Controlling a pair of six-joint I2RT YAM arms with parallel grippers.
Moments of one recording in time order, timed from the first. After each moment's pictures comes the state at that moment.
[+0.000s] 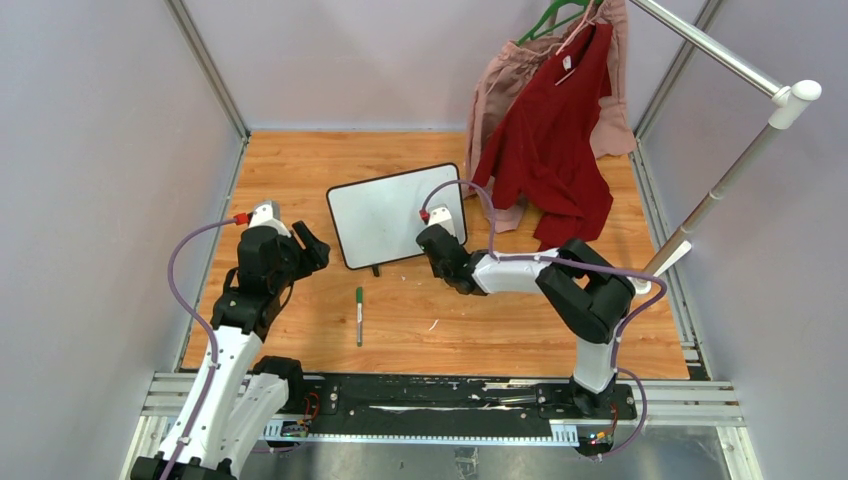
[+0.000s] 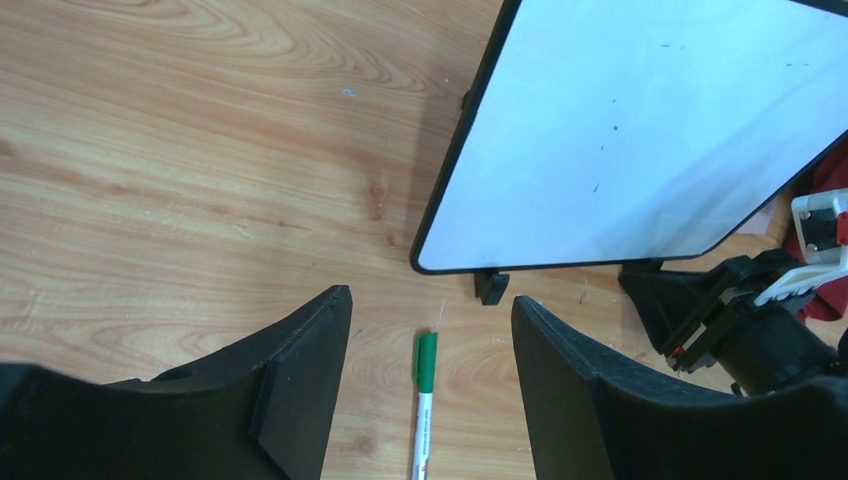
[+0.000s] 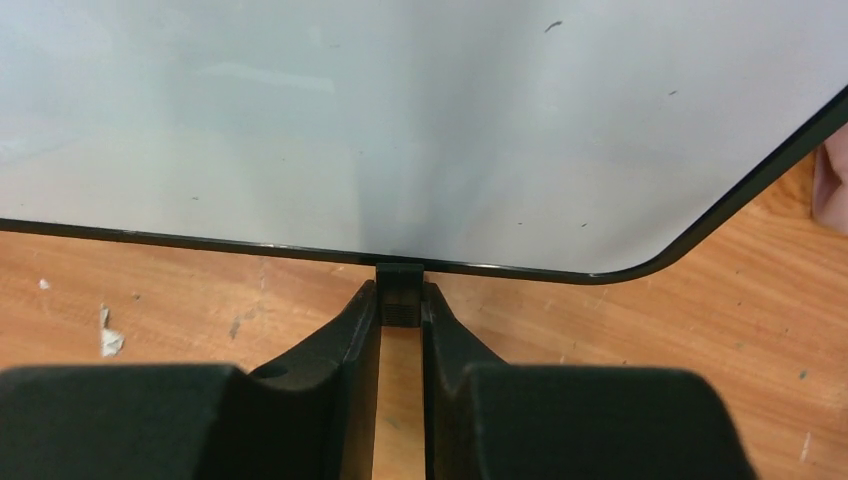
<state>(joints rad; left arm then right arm) -0.12 0.68 0.62 -0.43 -0.02 -0.49 0.87 1.85 1.00 0.09 0.44 0.29</state>
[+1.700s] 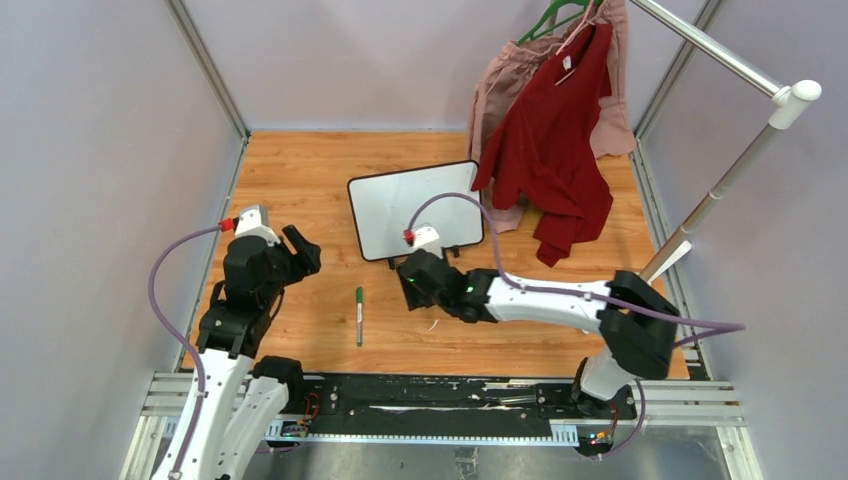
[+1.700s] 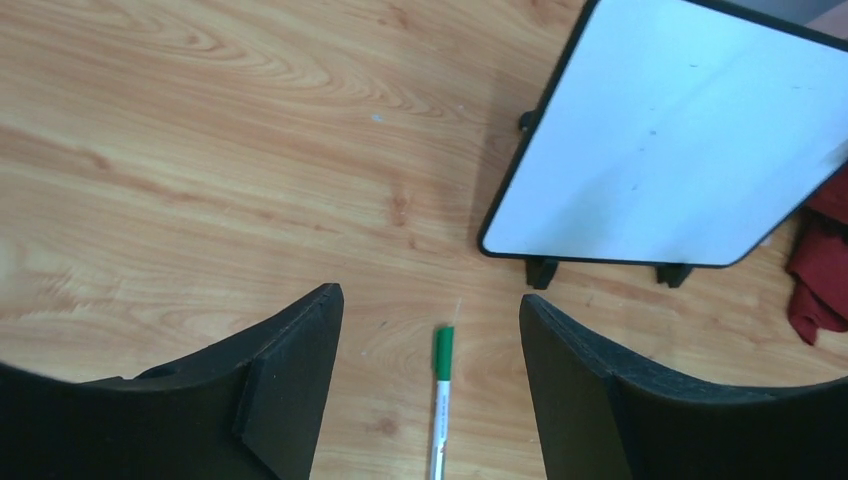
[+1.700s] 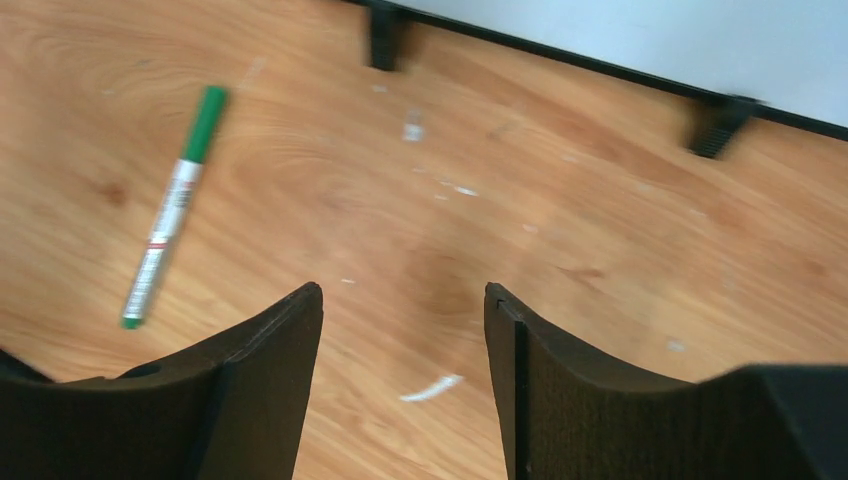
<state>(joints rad) -0.14 0.57 0.69 -0.55 -0.08 -0.47 1.11 1.52 0.96 -0.20 0.42 0.48</state>
